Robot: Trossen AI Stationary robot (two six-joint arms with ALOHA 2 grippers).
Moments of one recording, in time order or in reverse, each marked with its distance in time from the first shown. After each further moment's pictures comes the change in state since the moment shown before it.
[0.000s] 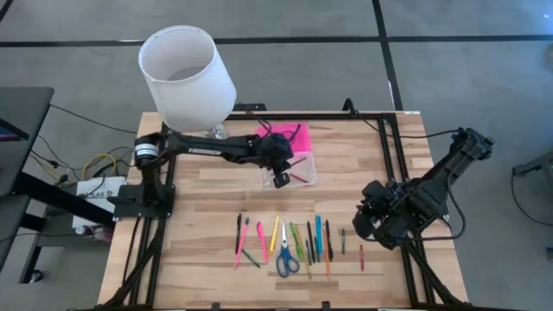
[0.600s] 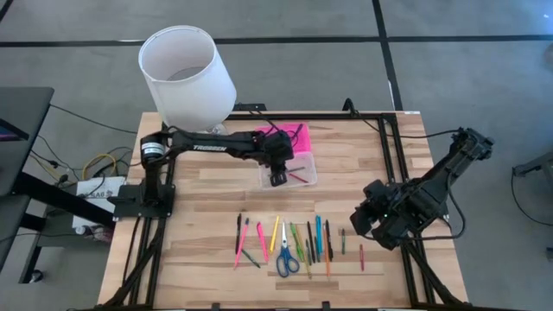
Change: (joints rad) left arm 0.018 0.034 0.083 -0.166 0.025 0.128; right arm 0.005 0.000 0.000 0.044 -0.026 0.171
